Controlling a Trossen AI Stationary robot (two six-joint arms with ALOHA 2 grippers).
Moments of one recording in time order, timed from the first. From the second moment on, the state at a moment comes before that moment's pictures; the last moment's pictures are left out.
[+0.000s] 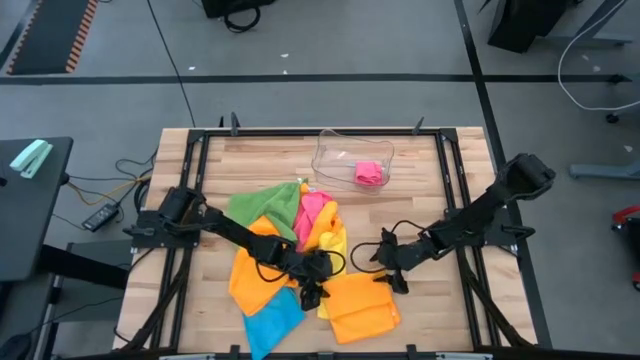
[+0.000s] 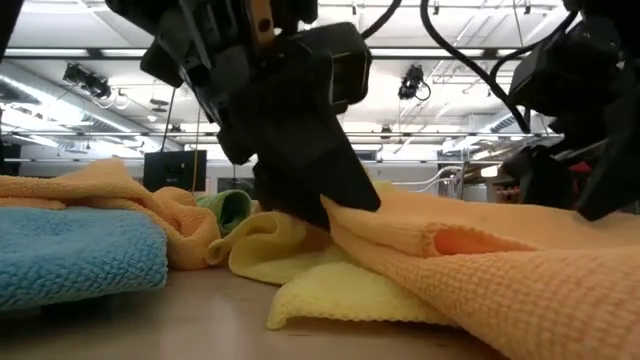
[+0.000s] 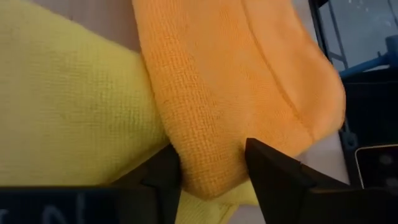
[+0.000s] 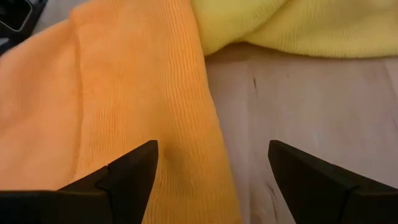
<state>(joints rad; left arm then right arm) -0.36 2.00 1.12 0.16 0.10 -0.53 0.51 1.46 0.43 0.25 0.17 0.45</state>
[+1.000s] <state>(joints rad) -0.42 1.94 1.20 -0.01 -0.02 -0.50 0.80 1.45 0.43 0.53 0.48 0.32</state>
